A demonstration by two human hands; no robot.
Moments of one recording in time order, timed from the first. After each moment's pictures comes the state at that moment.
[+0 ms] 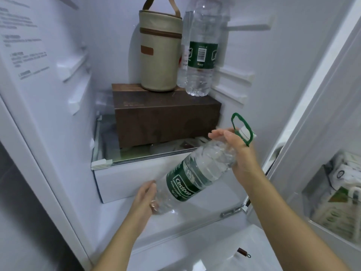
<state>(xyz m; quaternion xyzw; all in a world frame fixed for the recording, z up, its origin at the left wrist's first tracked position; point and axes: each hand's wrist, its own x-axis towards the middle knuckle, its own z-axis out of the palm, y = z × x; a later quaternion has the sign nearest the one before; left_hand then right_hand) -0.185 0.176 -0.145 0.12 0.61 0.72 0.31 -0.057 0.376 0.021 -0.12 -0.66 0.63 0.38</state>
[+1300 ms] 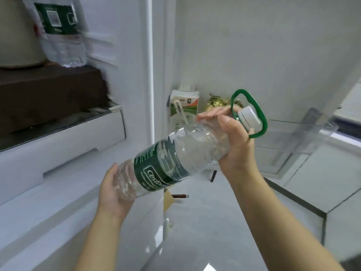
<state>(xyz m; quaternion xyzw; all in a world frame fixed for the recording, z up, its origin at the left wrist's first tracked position) 0.015 0.215 -0.089 0.09 0.37 0.78 0.49 0.211 0.321 0.036 -0.06 -0.55 0.57 0.60</state>
